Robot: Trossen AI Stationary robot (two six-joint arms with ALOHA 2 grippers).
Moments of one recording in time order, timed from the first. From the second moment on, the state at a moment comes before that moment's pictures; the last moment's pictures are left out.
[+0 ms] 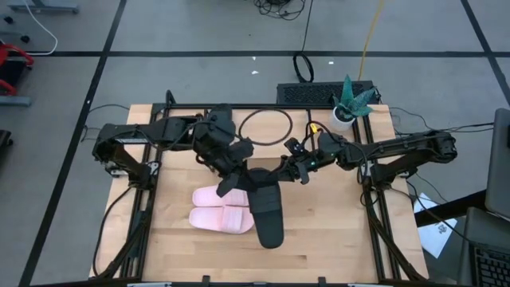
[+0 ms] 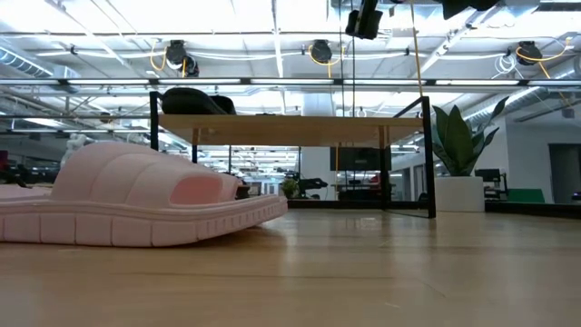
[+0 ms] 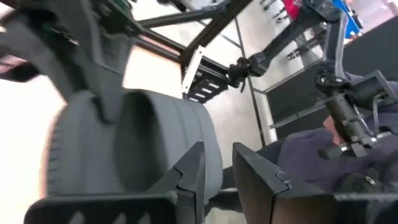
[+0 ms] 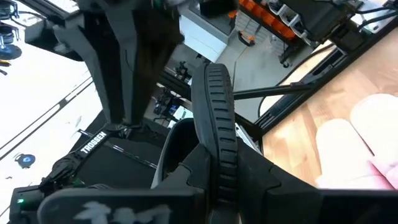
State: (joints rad) left arm -0.07 1.61 1.85 -0.78 0.48 -0.54; right arm 0.01 1.31 0.84 0.49 -0.37 1.04
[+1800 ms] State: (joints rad) left arm 0.01 1.67 1.85 -0.86 0.66 -0.66; right arm 0.03 1.31 0.84 0.51 -0.37 1.02
